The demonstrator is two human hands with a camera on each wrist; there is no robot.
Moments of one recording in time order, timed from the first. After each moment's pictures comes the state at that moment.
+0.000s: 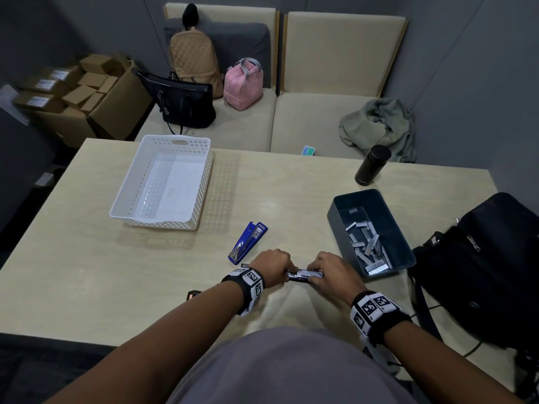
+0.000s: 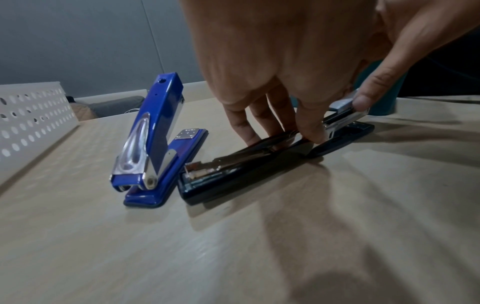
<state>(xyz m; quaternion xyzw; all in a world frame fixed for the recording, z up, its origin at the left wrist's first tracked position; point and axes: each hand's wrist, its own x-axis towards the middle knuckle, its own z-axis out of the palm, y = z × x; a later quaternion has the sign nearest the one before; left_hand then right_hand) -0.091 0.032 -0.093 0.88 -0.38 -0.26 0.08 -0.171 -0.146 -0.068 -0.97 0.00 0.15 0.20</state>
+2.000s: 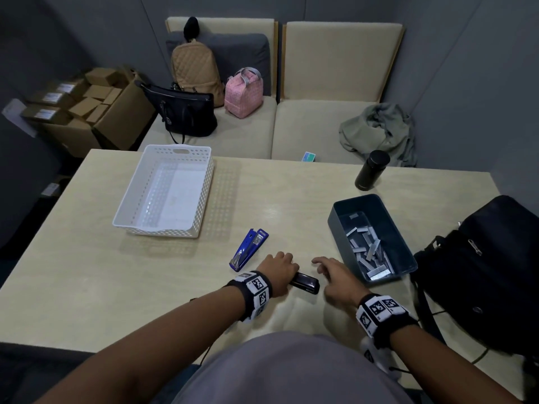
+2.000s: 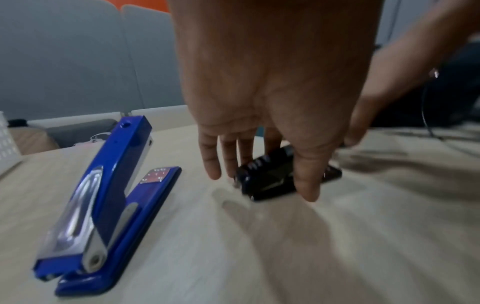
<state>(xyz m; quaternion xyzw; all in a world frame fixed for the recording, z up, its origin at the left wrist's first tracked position) -0.100 0.024 -0.072 0.87 -0.43 -0.23 -0.06 -0.169 -0.160 -0.086 -0.88 0.10 0.25 0.39</state>
